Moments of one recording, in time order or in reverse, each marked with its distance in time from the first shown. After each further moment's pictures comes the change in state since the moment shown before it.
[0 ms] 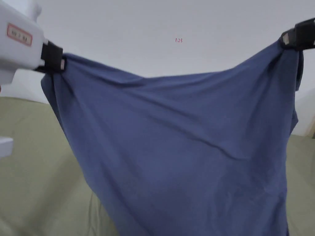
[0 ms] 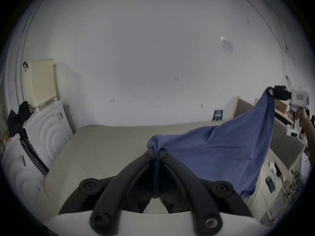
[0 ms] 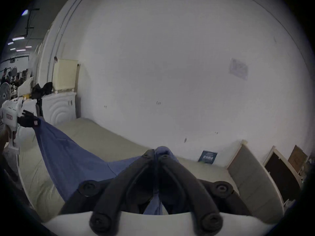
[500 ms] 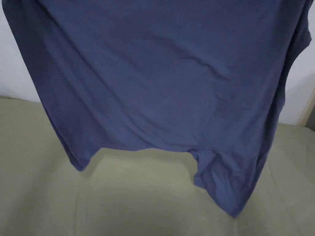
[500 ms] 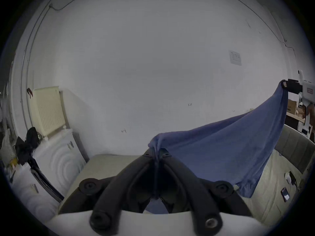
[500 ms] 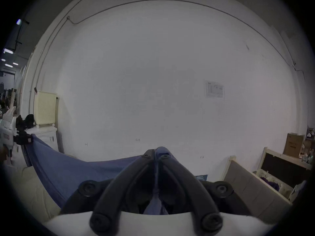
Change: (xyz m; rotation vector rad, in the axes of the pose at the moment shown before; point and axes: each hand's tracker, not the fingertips) left arm -0.026 0.106 -0.055 0.133 0.110 -0.096; right arm 0.031 0.078 -0.027 0.238 -0.174 -0.125
